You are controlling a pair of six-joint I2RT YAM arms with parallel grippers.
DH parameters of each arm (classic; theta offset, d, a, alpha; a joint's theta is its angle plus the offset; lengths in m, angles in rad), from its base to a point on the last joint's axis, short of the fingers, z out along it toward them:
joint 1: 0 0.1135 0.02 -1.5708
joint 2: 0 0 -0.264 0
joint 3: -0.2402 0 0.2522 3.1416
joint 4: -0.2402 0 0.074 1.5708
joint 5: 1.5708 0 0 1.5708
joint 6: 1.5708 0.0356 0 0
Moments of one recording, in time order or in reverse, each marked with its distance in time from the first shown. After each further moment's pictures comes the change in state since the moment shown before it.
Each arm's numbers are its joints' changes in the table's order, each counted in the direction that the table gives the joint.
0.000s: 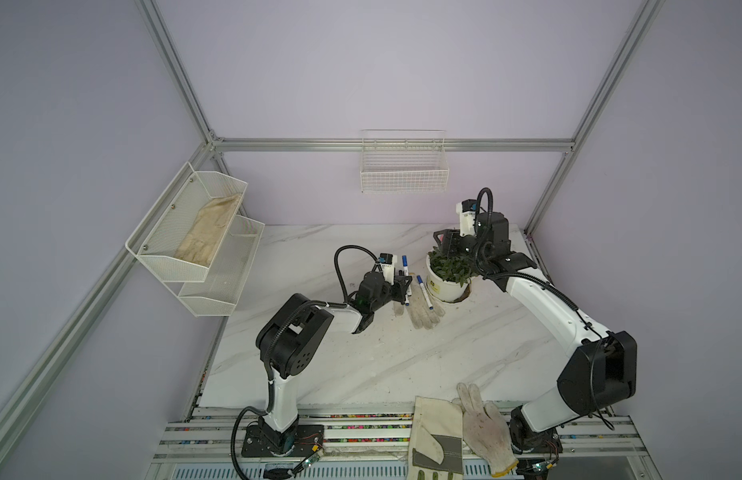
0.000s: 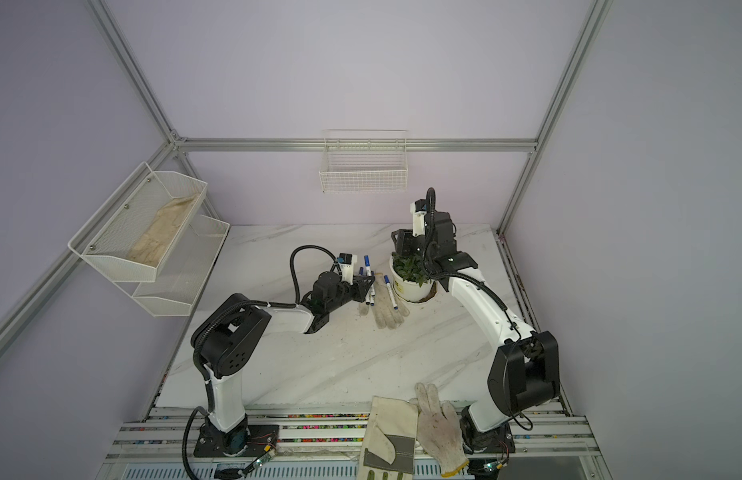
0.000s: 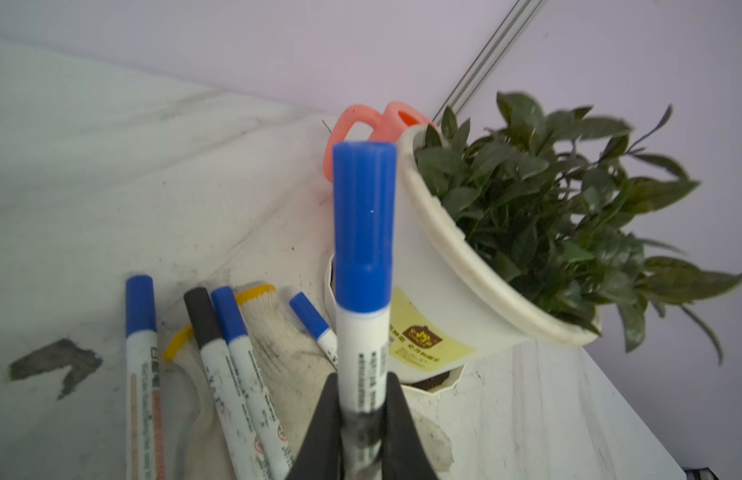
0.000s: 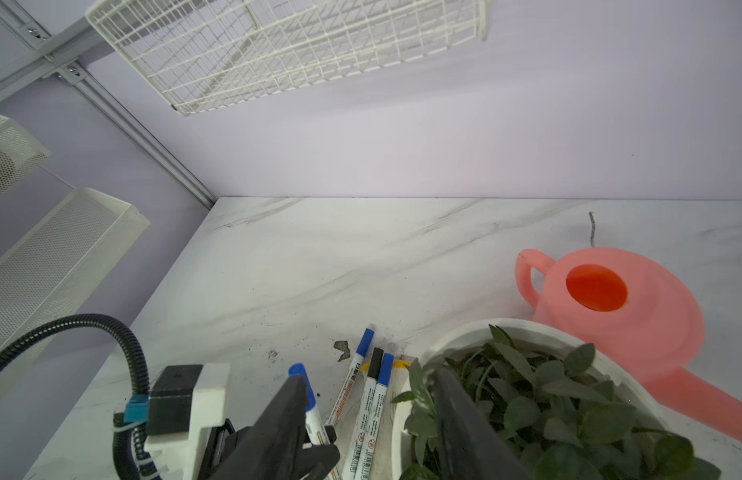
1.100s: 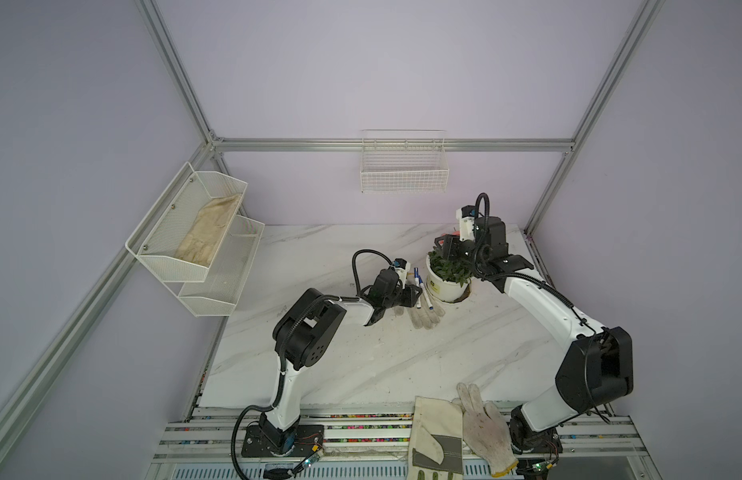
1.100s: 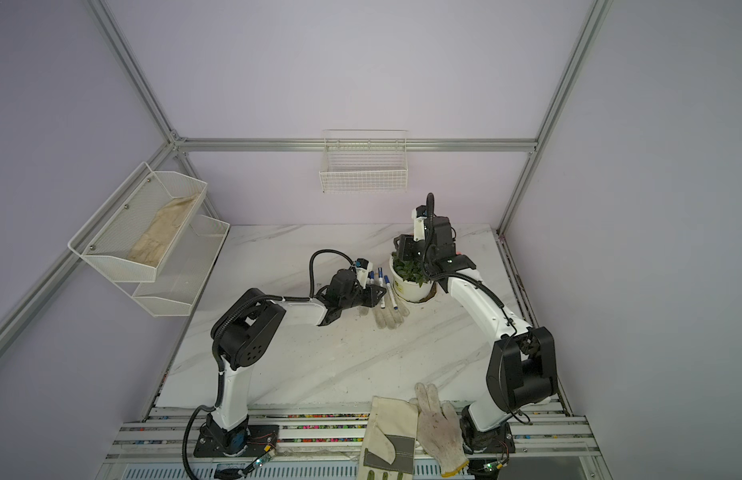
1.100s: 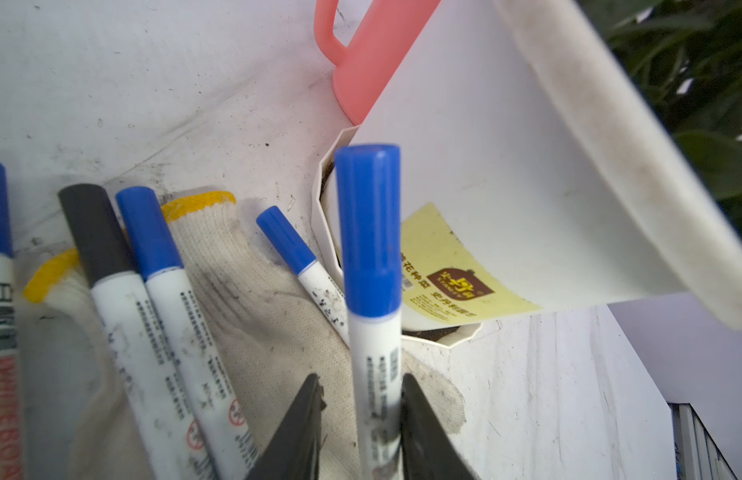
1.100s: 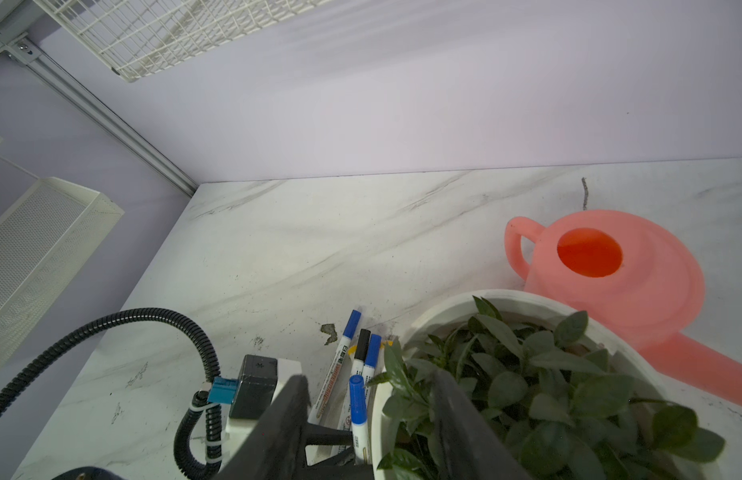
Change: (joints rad) left arm -0.020 0.112 -0.180 -0.265 0.072 -0.020; right arm -0.020 0.010 0.035 -0.002 -0.007 0.006
